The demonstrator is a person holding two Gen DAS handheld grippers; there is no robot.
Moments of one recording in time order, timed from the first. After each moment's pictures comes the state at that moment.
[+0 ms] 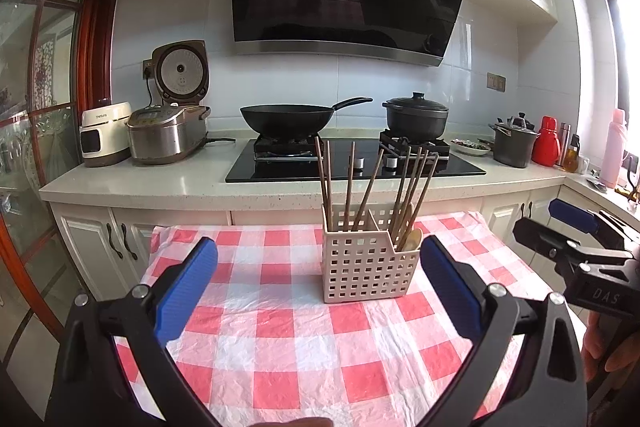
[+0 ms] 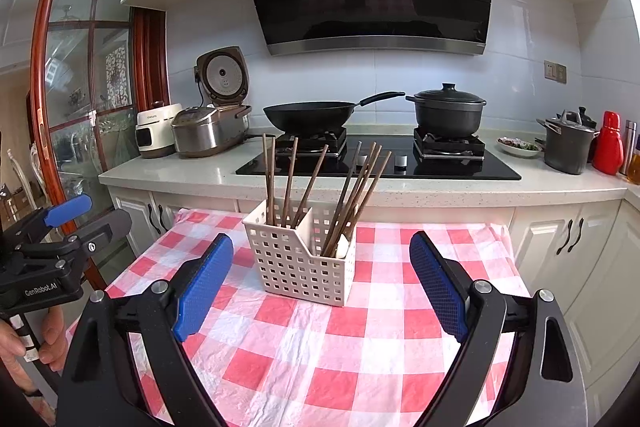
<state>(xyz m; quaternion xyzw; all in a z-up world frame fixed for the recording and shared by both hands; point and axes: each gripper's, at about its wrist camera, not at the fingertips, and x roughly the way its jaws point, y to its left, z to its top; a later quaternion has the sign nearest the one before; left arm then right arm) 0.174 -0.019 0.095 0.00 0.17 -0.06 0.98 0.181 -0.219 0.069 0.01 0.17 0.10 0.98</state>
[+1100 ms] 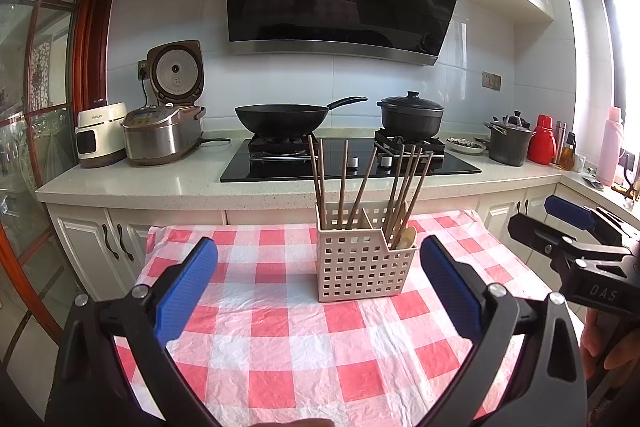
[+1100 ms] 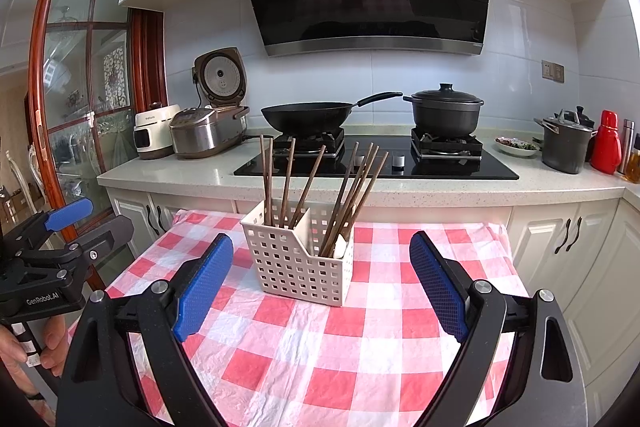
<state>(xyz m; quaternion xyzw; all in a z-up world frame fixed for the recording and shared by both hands) 0.175 -0.023 0.094 0.00 0.17 -0.06 0.98 0.180 -0.221 0.069 0.01 0.17 0.10 0.98</state>
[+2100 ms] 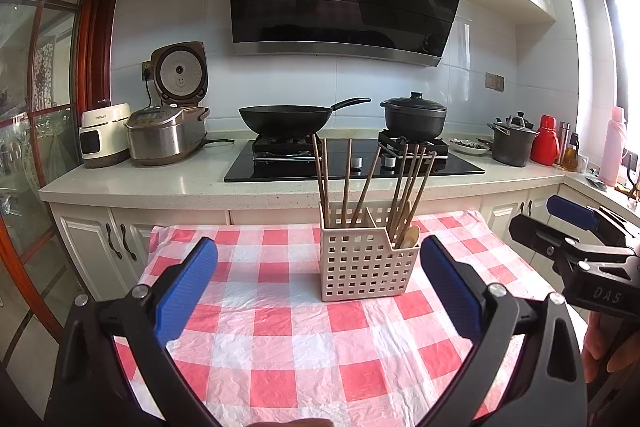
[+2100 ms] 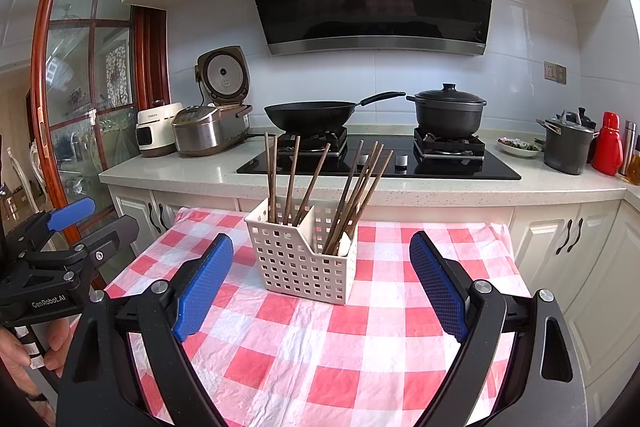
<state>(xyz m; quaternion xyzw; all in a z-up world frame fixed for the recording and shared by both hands) 0.174 -0.020 0.091 0.00 0.17 -0.06 0.98 0.178 -0.219 0.068 0.01 0.17 0.10 0.98</state>
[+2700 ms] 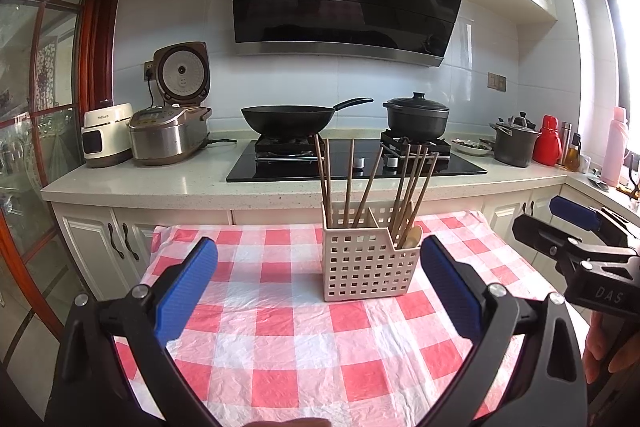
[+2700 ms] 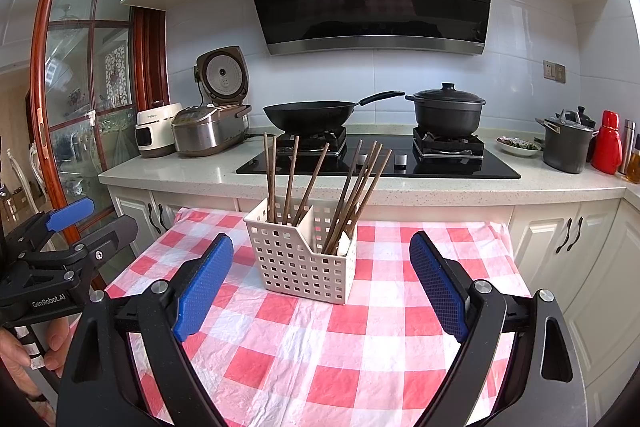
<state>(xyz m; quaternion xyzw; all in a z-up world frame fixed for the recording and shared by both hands) 0.175 -0.018 0.091 0.00 0.17 -0.06 0.98 0.178 -0.219 0.068 0.01 0.17 0.10 0.98</state>
